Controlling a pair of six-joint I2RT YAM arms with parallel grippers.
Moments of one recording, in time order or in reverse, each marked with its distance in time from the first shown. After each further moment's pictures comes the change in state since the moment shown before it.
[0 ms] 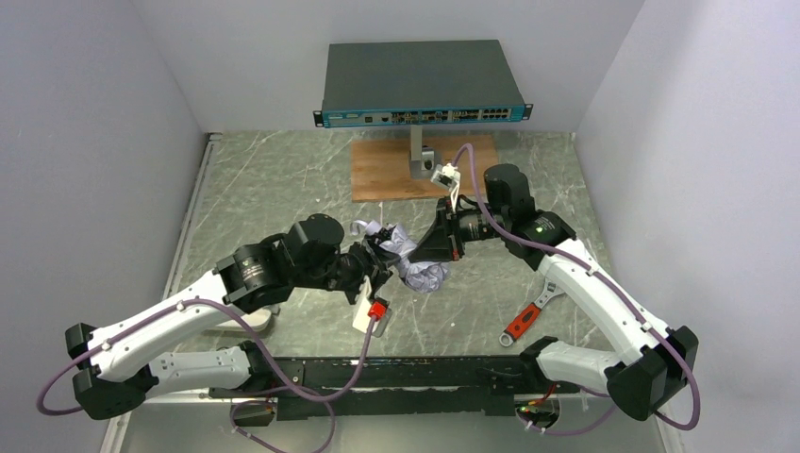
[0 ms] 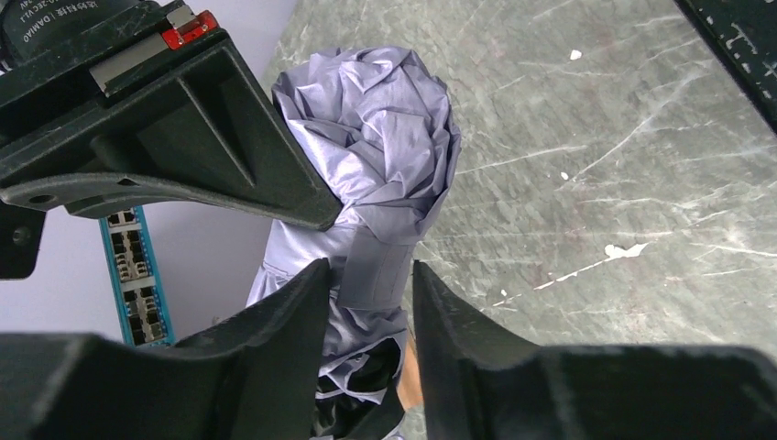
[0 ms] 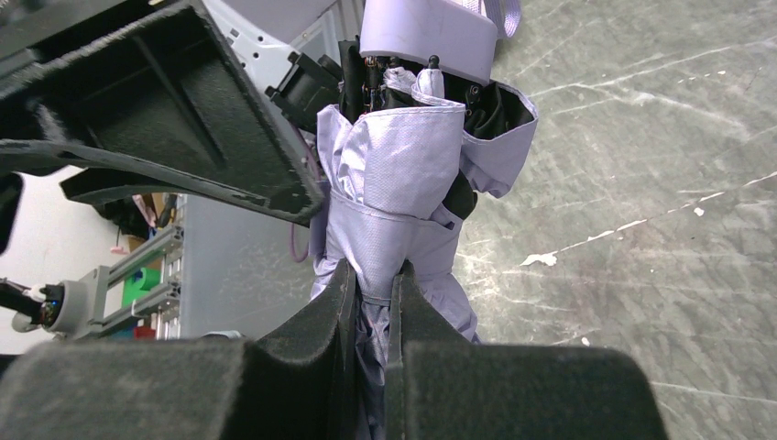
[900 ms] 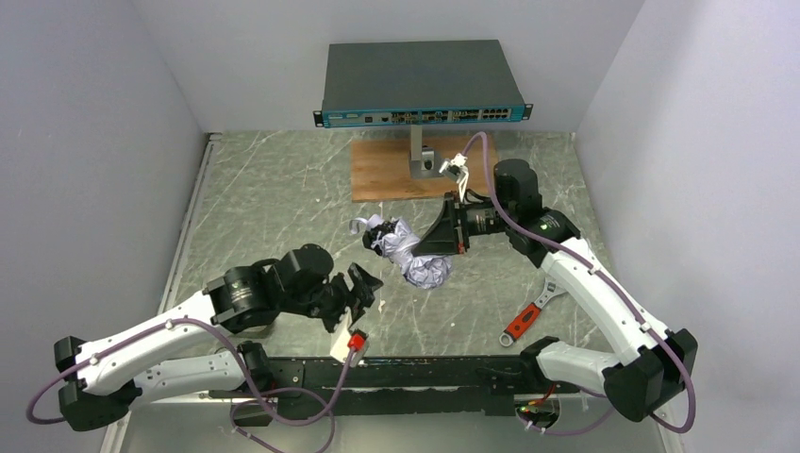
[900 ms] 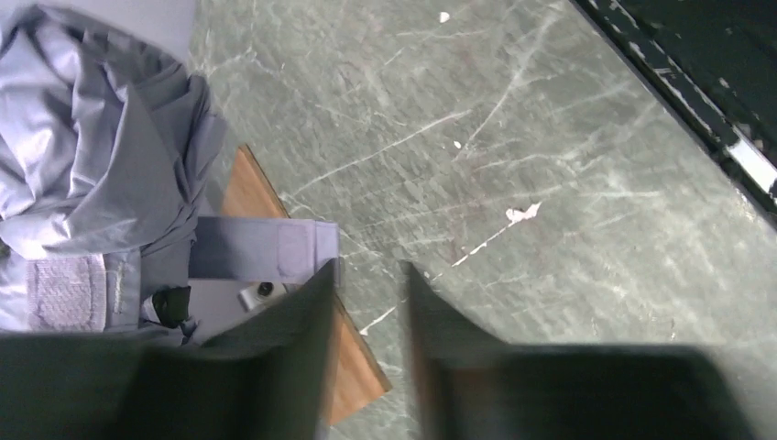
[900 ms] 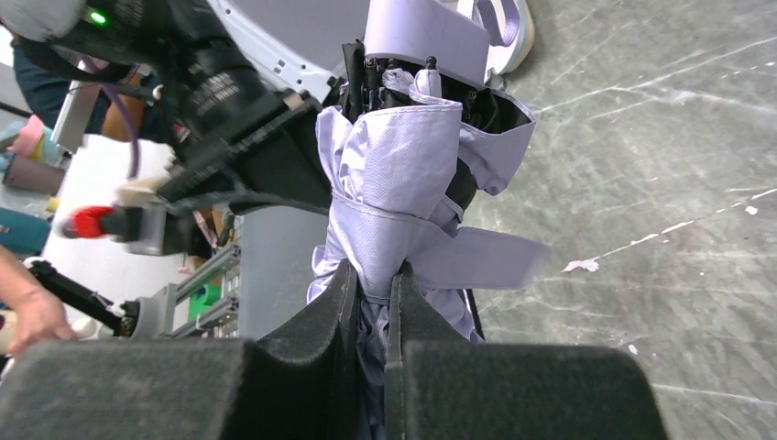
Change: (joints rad) left arm -0.034 -0.147 -0.232 -0.076 0.000 0.071; right arm -0.055 0.003 -0.005 0.064 -0.096 0.154
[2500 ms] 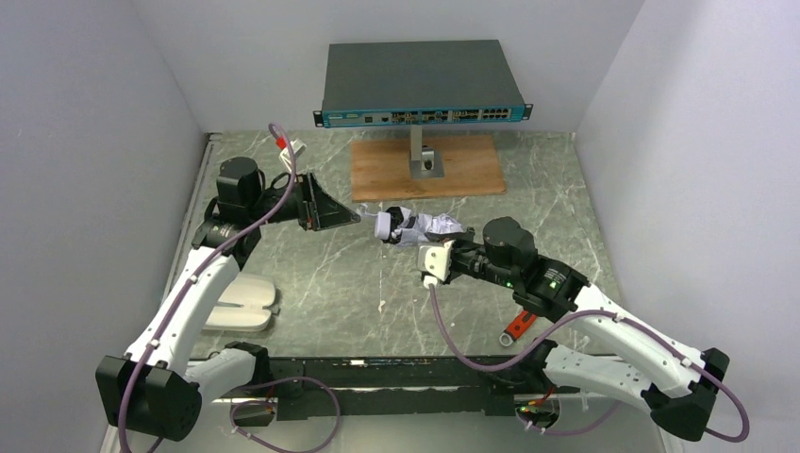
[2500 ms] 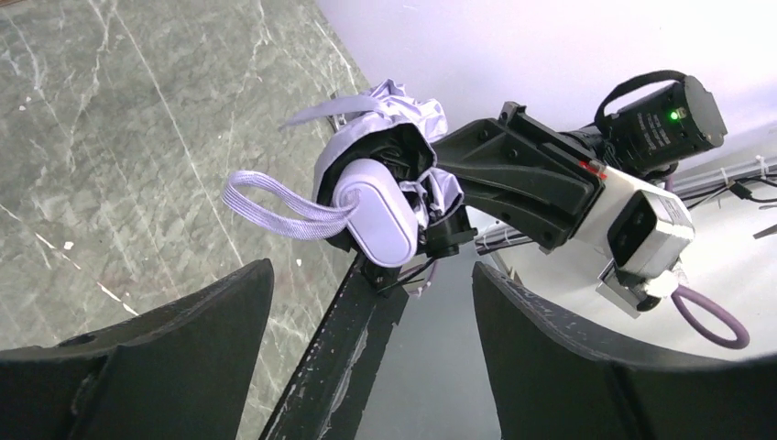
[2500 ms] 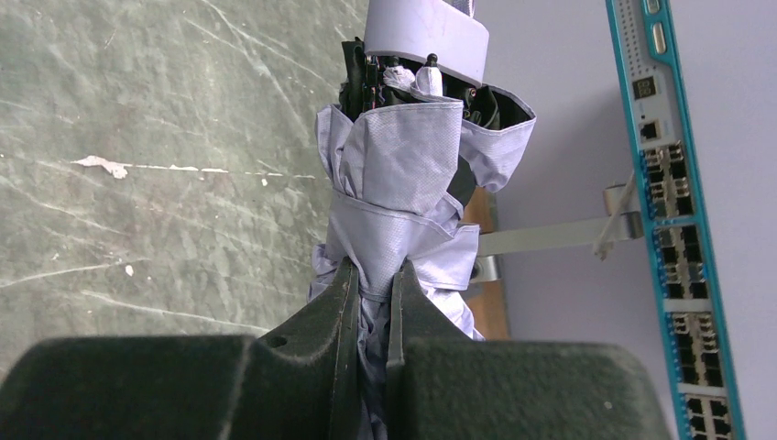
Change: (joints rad) left arm 0.872 0.208 0.064 0.569 0.701 -1.969; right arm 0.386 -0.275 -0.198 0.030 0.898 -1.253
